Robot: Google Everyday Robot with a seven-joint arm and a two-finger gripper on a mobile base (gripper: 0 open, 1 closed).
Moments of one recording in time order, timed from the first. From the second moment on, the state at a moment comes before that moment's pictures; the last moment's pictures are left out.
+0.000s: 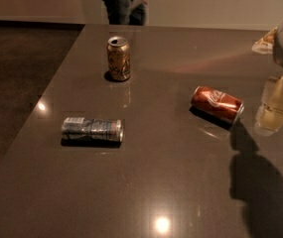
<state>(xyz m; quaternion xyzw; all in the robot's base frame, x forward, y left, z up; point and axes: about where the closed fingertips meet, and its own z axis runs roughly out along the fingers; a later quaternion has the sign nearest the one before) 0.438 -0.217 0.976 -0.60 0.78 -0.03 0.16</state>
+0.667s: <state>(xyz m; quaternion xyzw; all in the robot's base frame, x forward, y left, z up) 0.454 -0.180 0.983 -0.61 0.78 0.00 0.17</state>
